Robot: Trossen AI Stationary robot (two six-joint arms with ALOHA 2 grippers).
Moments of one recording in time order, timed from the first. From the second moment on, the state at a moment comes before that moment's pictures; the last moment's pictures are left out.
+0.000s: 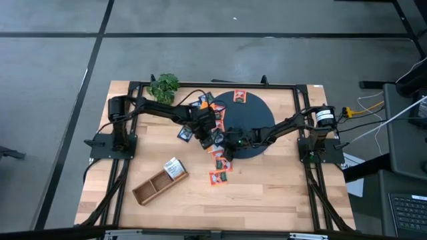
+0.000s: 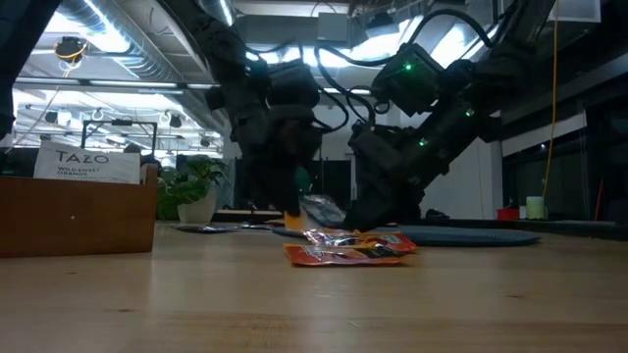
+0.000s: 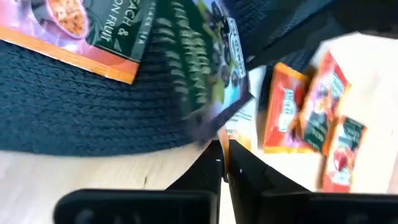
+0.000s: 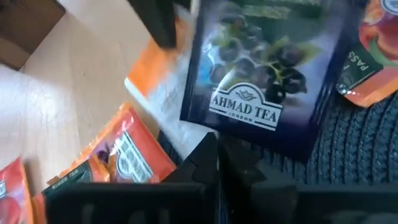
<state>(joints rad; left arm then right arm) 0.25 1.87 1.11 -0.35 0.38 -0.40 -0.01 1.87 0.77 0.34 0.06 0.47</state>
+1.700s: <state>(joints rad) 0.07 1.11 0.67 -0.10 -0.04 -0.13 -0.06 1.65 0.77 0.59 -0.11 0.34</state>
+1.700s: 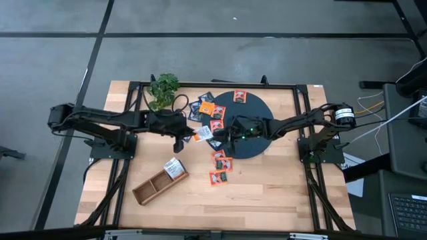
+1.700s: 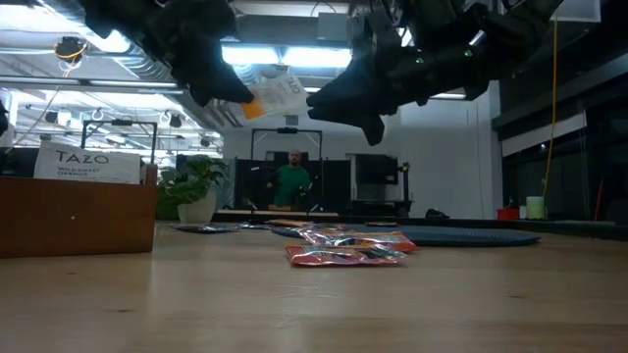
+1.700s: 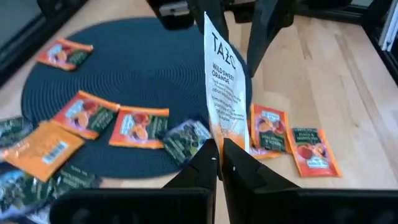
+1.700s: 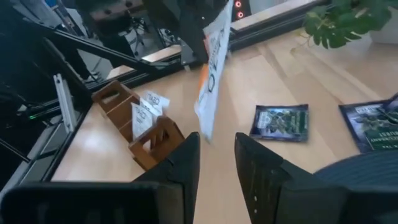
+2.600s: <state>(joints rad) 0.07 1.11 0.66 0.26 -0.12 -0.09 -0.06 1.65 0.77 0.90 -0.12 0.24</state>
